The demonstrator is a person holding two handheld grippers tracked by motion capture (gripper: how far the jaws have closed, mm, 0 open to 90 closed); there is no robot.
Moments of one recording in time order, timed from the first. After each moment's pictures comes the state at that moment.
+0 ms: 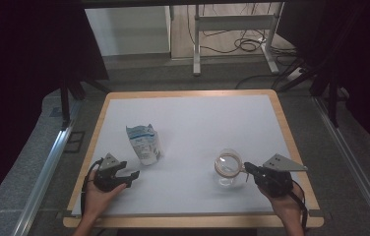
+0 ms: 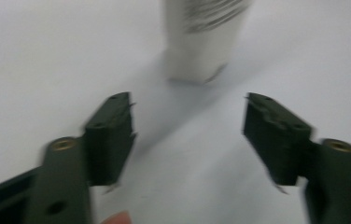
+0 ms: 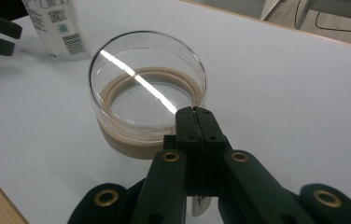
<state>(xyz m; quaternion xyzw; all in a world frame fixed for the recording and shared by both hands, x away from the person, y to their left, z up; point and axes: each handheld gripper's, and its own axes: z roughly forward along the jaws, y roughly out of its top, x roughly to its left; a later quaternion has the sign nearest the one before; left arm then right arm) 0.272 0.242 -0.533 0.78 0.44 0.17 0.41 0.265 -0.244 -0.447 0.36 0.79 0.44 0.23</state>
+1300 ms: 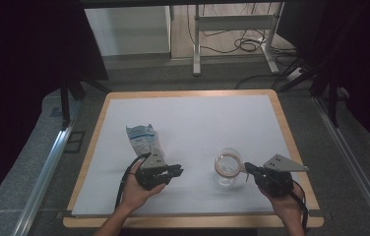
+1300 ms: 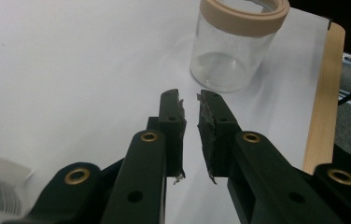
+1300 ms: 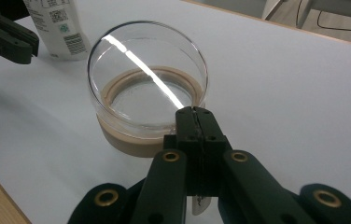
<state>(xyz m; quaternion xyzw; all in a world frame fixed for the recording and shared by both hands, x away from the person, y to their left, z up) 0.282 0.119 -0.482 0.84 0.27 0.10 0.47 0.265 -0.246 -0.448 0.36 0.79 0.44 0.22</state>
